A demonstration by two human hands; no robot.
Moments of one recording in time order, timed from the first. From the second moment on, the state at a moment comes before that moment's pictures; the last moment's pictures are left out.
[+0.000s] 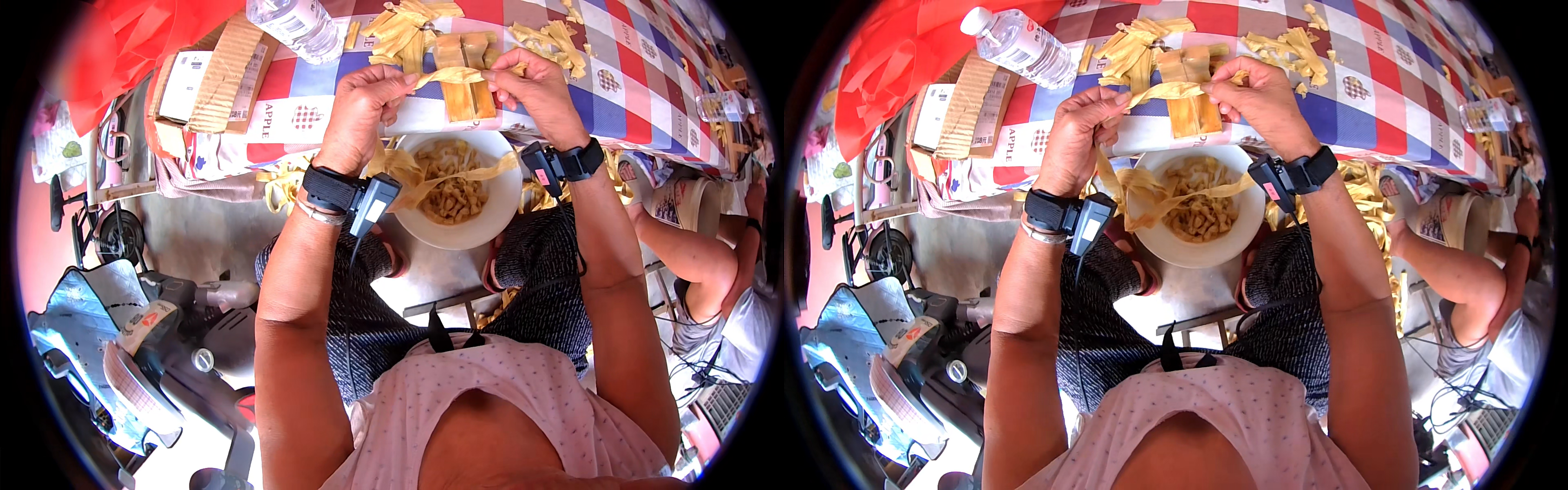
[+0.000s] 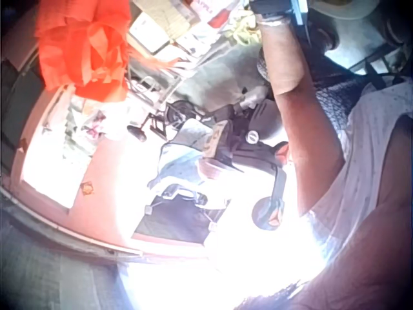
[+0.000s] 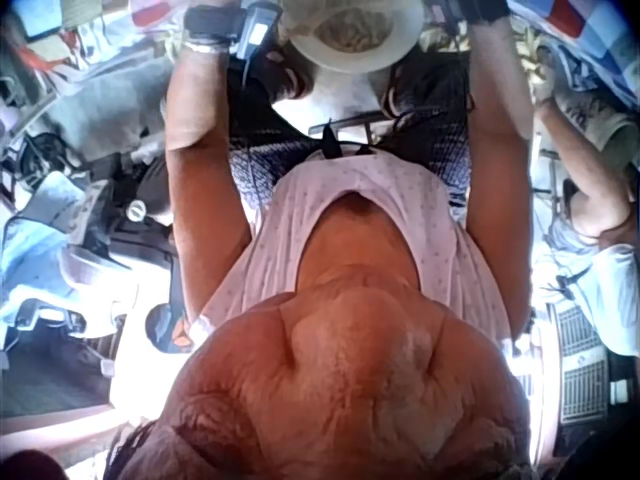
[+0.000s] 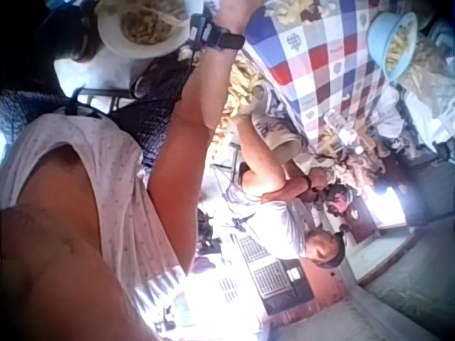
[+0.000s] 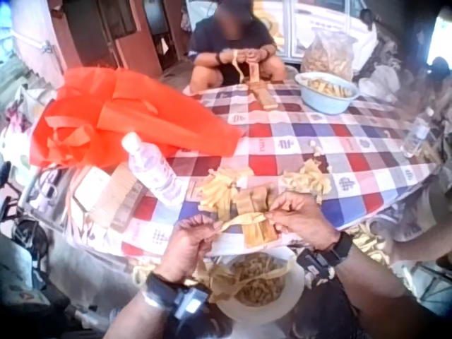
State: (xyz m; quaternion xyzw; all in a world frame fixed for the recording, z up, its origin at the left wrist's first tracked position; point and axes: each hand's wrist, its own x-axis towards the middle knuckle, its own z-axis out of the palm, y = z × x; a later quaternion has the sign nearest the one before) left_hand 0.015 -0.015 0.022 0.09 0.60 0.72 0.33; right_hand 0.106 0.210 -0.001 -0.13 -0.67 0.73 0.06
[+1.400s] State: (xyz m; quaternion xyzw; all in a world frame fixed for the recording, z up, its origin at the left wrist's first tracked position) left_hand 0.057 -0.033 0.038 0.29 0.65 0.59 0.38; right_hand 0.132 0.143 0.012 0.04 -0.82 0.57 0.08
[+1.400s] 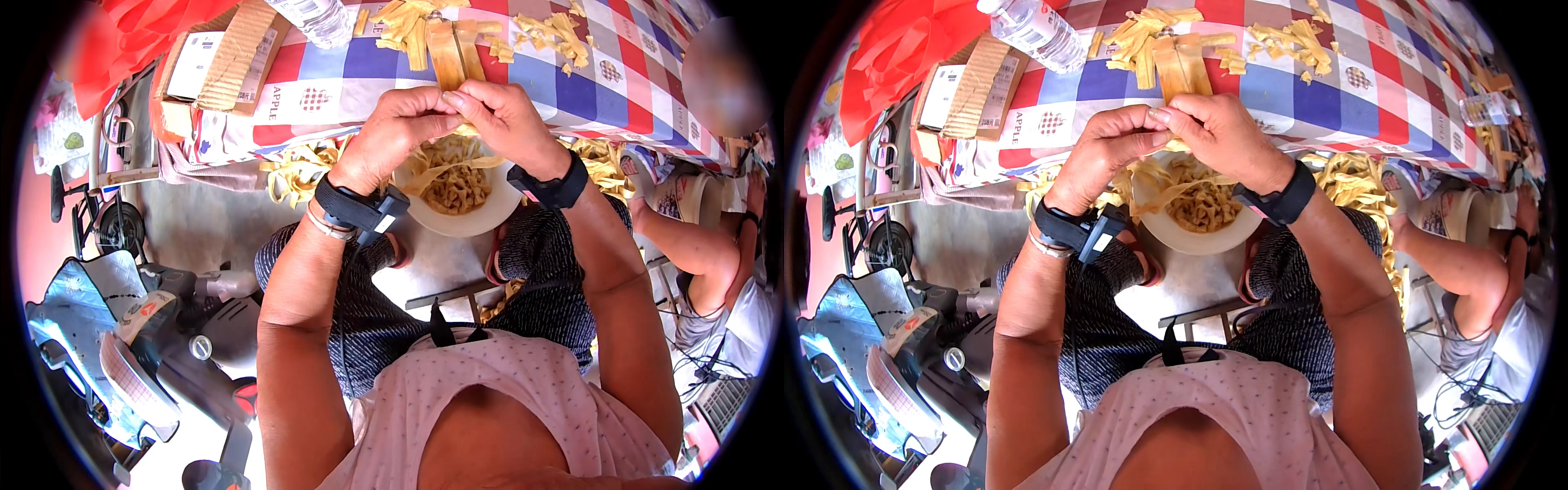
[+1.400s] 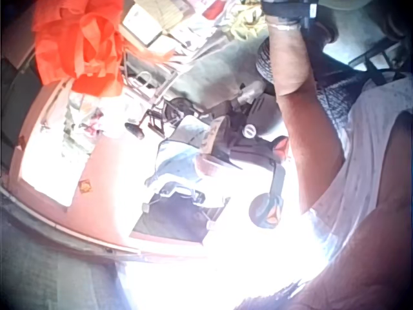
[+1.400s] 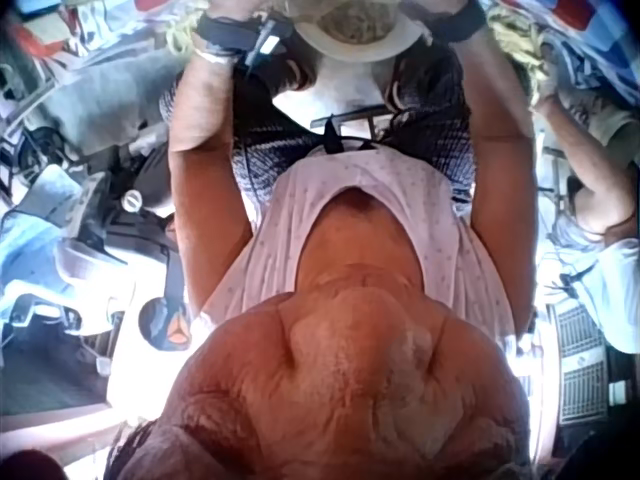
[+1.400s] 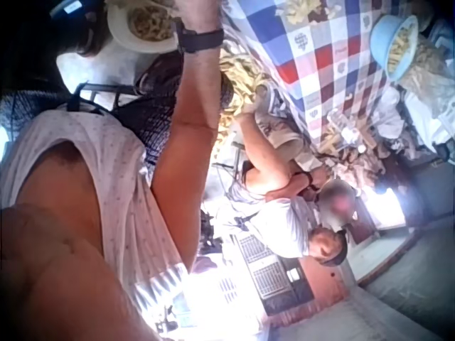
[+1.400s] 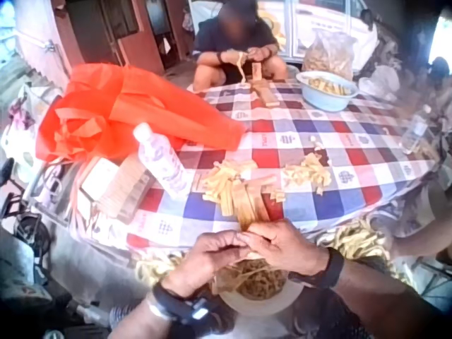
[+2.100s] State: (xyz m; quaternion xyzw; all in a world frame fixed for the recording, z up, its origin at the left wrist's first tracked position) left_hand 0.095 -0.021 0.021 0.27 0.81 0.52 0.06; right_hand 0.161 0.149 0.017 -0.04 -0.72 0.69 -0.07
